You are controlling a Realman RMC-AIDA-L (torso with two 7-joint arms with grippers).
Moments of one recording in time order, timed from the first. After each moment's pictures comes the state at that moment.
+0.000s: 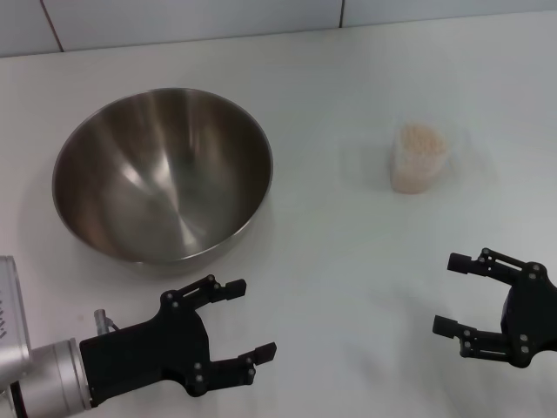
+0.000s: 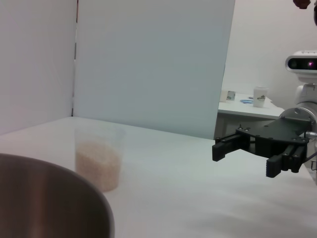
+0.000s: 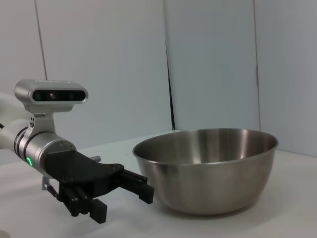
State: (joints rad) left arm -0.29 -2.06 1.58 0.42 1.19 1.40 -0.80; right arm 0.34 1.87 -1.75 0.15 -0.74 -1.75 0.47
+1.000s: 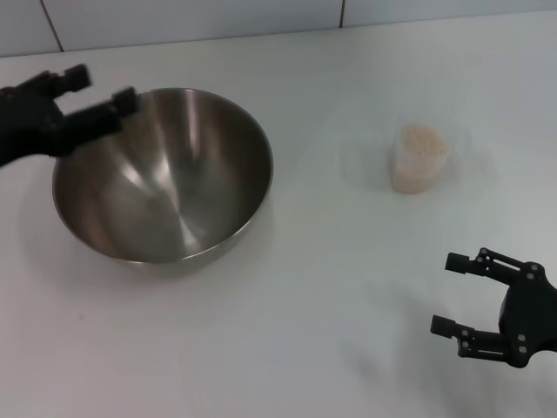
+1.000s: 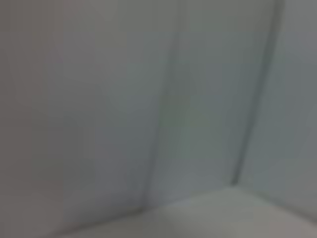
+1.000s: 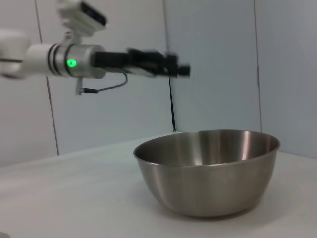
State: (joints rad) left arm -0.13 -2.06 1.25 1.26 1.46 1.19 -1.75; right arm 0.34 1.87 -1.75 0.15 -0.73 -1.75 0.47
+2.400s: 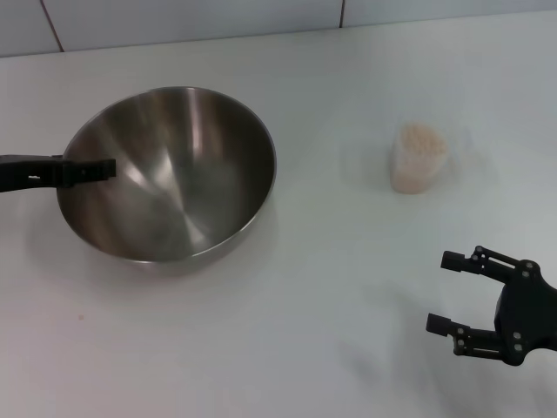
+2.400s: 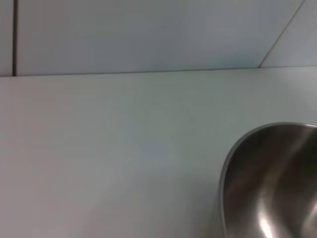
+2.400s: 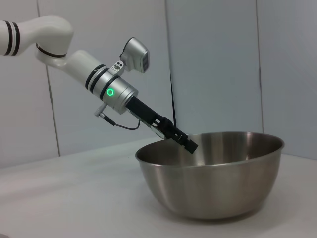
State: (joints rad) left arm -0.43 -2.06 1.09 1.03 2.18 1.11 -2.28; right arm 0.35 1.88 -1.75 0.15 -0.73 -1.75 0.47
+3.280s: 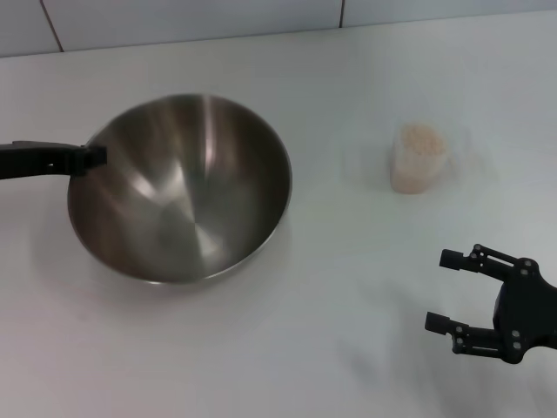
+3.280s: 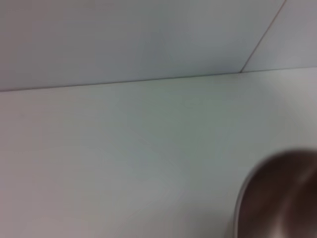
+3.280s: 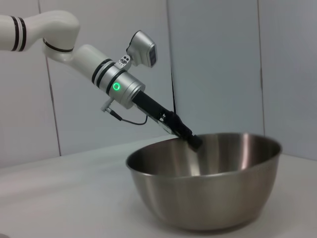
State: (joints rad) left arm -0.47 -2.06 1.09 1.03 2.19 1.13 -2.28; right arm 0.35 1.88 -1.75 0.15 -0.74 -1.75 0.47
